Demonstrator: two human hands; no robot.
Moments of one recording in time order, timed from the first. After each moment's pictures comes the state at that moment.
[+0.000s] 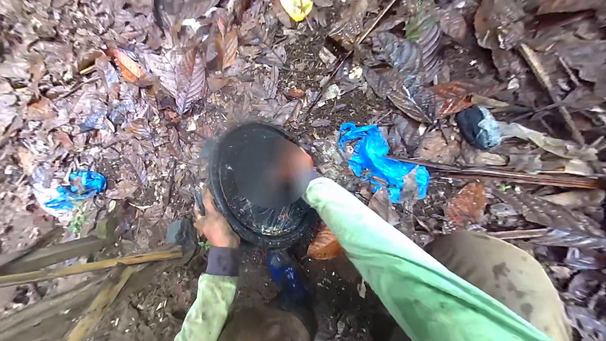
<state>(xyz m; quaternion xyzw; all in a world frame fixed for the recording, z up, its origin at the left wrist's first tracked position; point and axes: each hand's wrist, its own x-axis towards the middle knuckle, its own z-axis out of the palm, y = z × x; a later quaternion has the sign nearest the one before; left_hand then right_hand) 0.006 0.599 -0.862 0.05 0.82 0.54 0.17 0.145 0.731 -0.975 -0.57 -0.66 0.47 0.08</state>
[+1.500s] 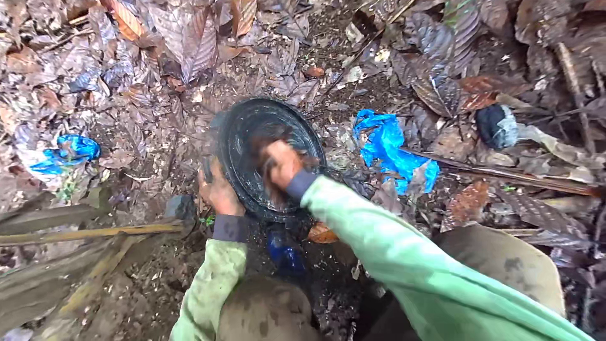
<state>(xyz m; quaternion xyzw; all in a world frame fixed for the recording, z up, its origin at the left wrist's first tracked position) -0.011 0.599 -0.871 0.05 0.82 0.55 0.16 0.121 0.677 -0.944 -0.39 -0.80 0.43 0.17</state>
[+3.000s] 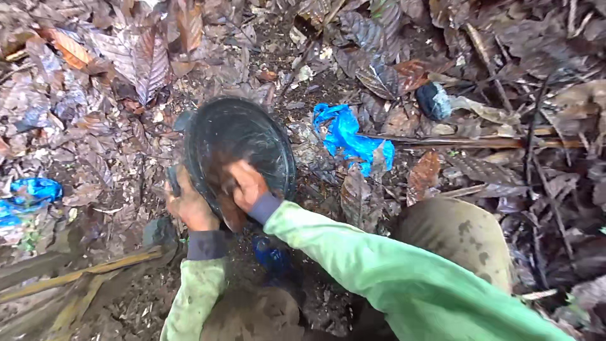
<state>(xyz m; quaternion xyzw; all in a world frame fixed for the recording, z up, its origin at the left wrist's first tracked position) 0.018 0.605 -0.857 0.16 0.82 0.54 0.15 0.127 0.622 -0.921 -0.45 -0.70 0.48 0.29</state>
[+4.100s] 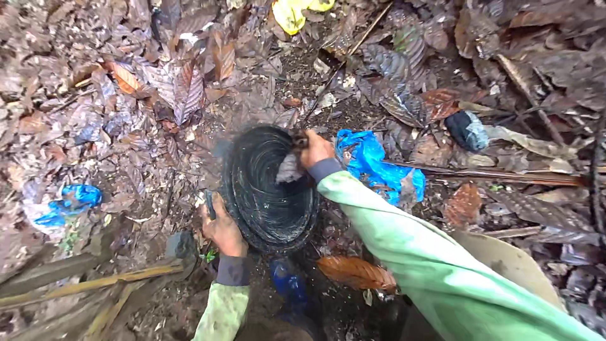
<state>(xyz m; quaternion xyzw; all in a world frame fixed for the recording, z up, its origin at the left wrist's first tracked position) 0.011 0.603 -0.866 0.13 0.83 0.52 0.14 0.180 0.786 -0.937 -0.65 -0.65 0.39 0.07</state>
